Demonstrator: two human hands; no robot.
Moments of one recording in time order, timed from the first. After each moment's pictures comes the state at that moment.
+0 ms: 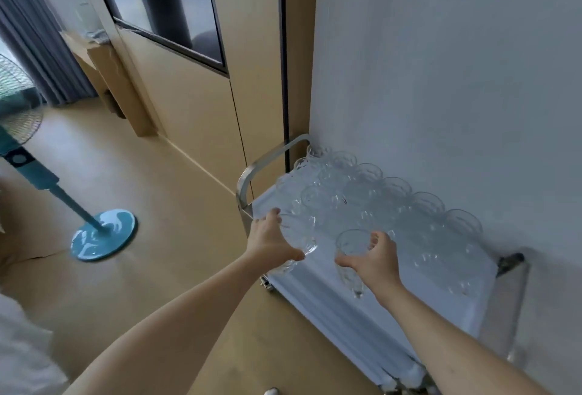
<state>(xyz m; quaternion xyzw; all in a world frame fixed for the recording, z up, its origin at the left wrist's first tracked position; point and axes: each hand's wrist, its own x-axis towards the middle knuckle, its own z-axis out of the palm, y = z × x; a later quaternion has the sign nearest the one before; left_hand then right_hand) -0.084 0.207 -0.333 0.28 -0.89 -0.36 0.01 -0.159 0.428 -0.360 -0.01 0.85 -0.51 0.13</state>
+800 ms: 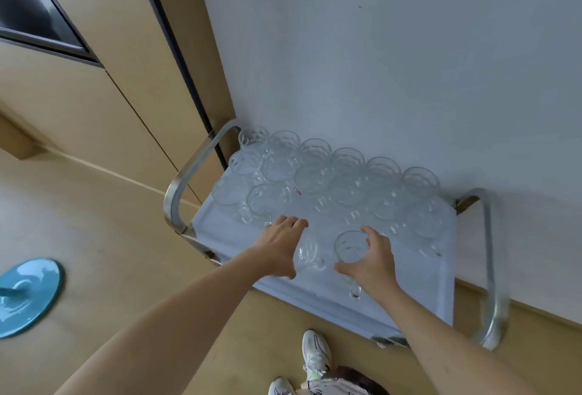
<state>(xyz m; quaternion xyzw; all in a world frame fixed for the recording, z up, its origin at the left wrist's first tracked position) -0.211 0.235 -0.379 -0.13 -0.96 -0.11 -0.21 -0.197 0.460 -0.423 0.11 0.88 -0.45 0.12</state>
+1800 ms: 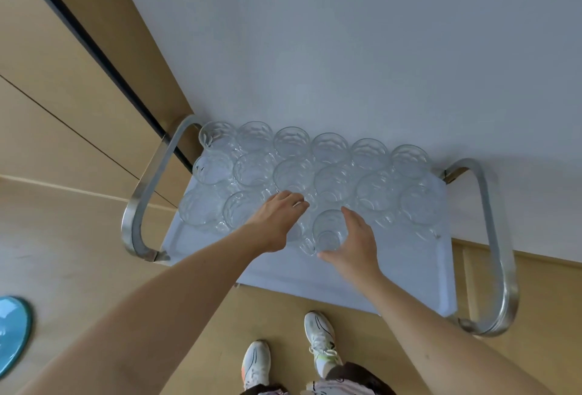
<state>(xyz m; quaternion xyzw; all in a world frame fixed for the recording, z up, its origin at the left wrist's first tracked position) -0.307 0.231 -0.411 -0.31 -0.94 -0.06 -0.15 -0.232 0.425 -0.438 0.12 0.90 -0.40 0.10</state>
